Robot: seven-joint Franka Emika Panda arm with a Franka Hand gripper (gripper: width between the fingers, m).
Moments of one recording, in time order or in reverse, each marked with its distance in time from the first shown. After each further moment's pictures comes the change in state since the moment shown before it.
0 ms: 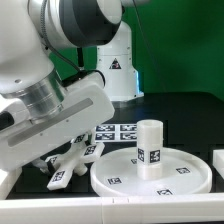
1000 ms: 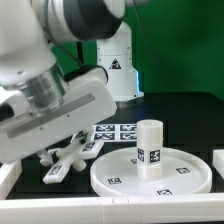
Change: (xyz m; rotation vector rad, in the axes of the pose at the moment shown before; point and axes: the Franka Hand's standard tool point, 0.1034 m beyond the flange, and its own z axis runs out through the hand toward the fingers) arm 0.005 -0.007 -0.016 -0.043 0.000 0.042
